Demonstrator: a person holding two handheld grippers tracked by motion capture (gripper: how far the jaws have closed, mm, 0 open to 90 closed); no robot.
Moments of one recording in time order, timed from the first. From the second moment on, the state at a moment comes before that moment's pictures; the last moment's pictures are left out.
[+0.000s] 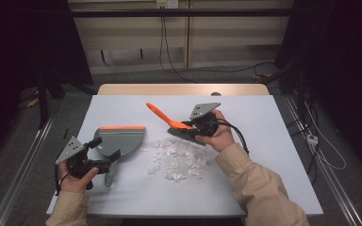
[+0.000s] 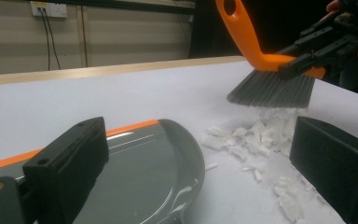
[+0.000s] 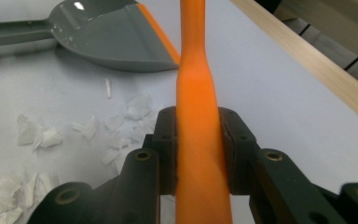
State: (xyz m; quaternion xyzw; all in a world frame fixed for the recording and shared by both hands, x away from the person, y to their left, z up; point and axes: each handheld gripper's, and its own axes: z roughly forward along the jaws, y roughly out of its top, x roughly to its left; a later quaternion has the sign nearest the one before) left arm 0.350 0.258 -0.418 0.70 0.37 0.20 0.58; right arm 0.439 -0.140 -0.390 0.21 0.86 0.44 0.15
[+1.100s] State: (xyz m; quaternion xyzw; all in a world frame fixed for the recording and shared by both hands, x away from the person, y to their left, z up) left arm 0.349 0.256 -0.418 0.70 0.36 0.19 0.58; right arm 0.405 -0.102 -0.376 0.34 0.77 0.52 0.13
